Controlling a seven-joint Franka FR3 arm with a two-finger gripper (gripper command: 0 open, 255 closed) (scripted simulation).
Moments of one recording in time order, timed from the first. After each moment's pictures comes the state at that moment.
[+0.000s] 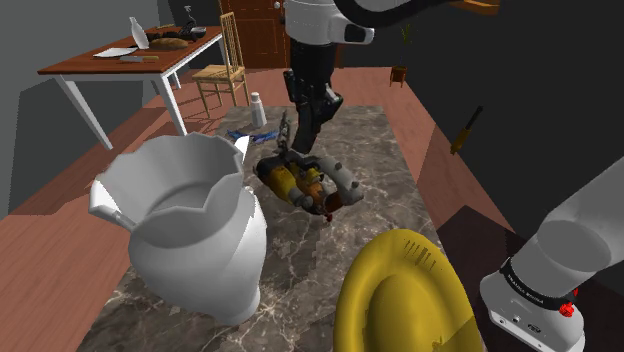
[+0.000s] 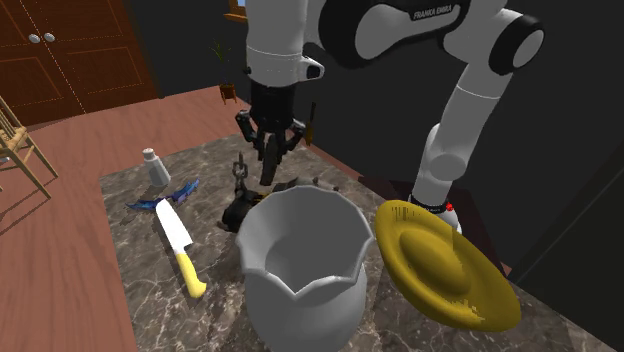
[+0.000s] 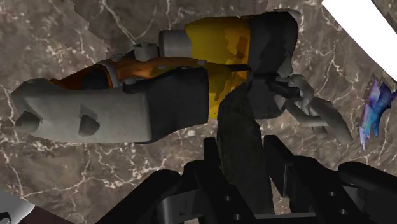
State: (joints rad) arm -0.16 -0.12 0.78 -1.72 -0.02 1.74 2.14
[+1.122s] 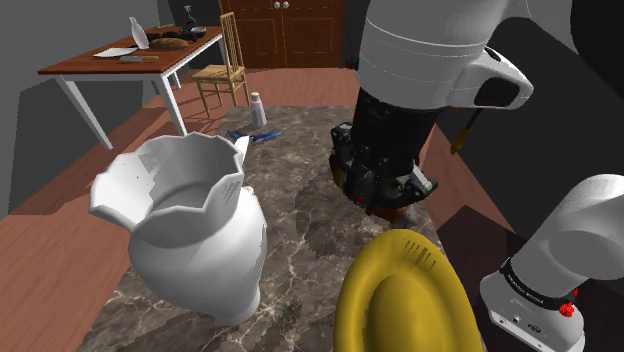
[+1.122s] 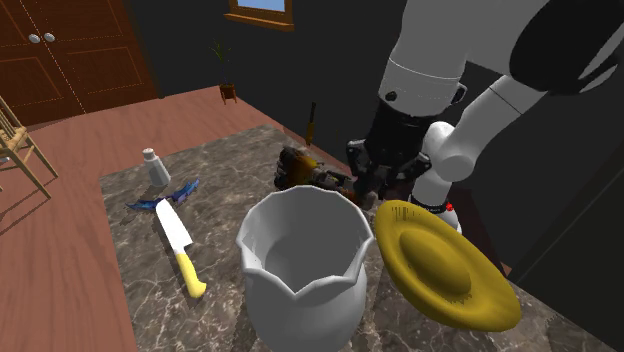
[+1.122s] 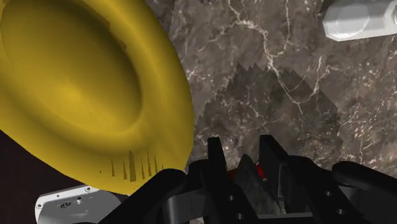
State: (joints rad) arm 0.05 -0.55 0.79 -1.97 0.26 1.65 2.28
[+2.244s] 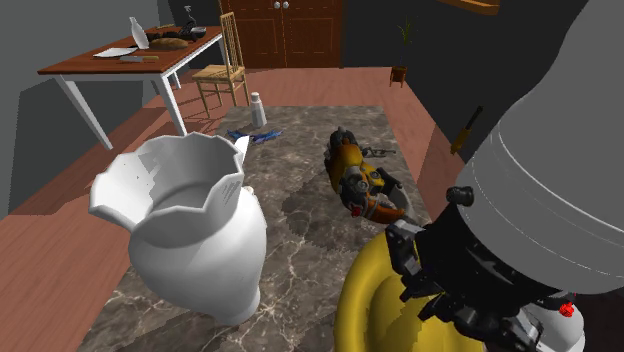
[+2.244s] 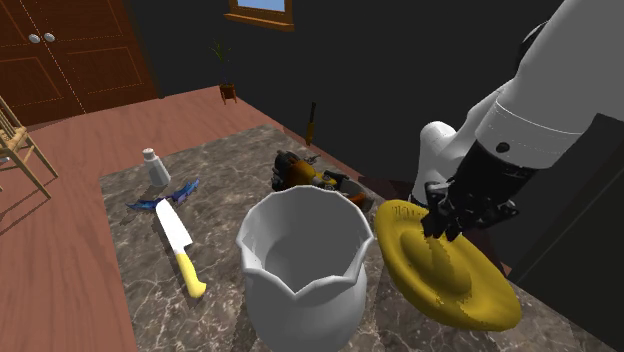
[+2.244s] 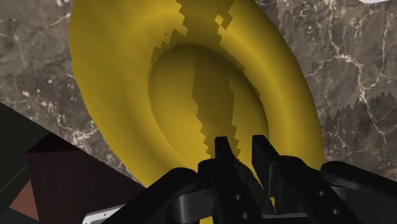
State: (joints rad) arm 0.17 -0.71 0.89 -2.06 0.40 1.64 2.45
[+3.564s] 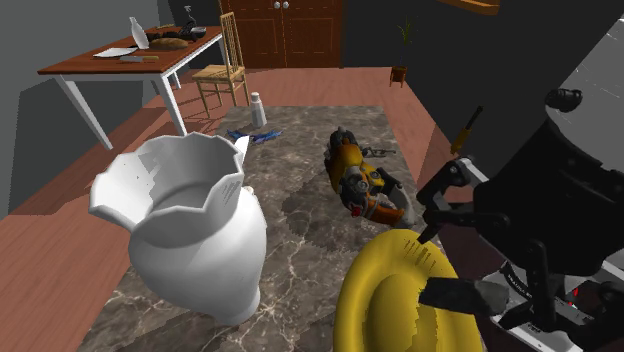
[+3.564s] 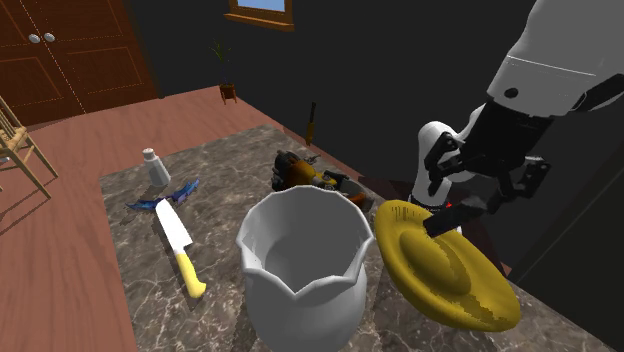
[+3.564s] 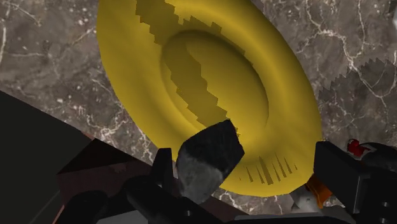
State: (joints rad) arm 0.24 -0.85 0.74 -2.11 0.48 1.59 2.52
